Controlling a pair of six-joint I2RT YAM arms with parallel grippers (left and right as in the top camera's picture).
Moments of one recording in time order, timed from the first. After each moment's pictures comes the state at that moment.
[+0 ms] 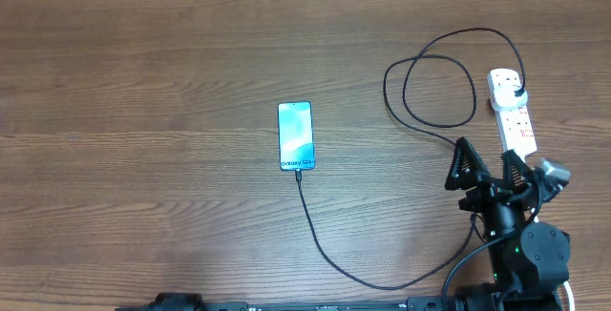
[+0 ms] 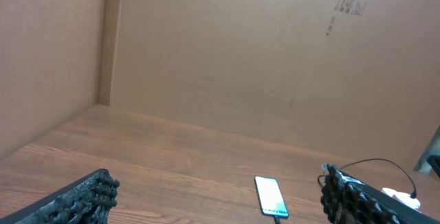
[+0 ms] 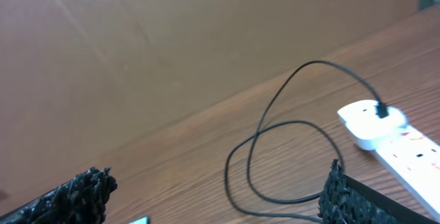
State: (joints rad) left arm -0.06 0.02 1.82 -1.69 -0.11 -0.25; right arm 0.06 0.24 0.40 -0.28 0.06 0.47
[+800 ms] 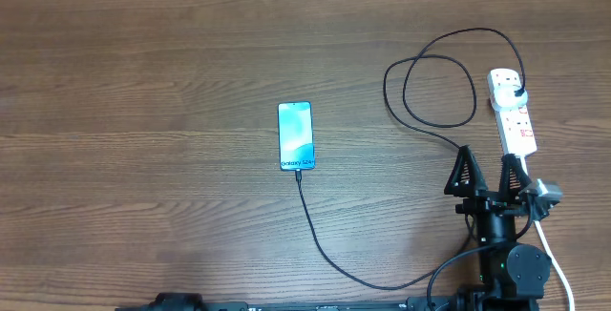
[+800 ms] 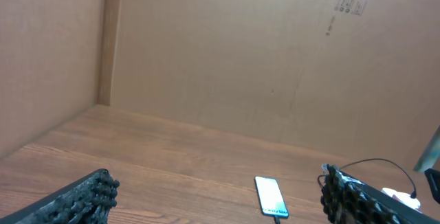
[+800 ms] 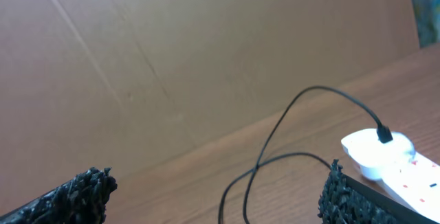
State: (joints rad) left arm -0.06 0.02 1.82 -1.69 -0.11 -0.25; right arm -0.04 0.01 0.06 0.03 -0.01 0.47
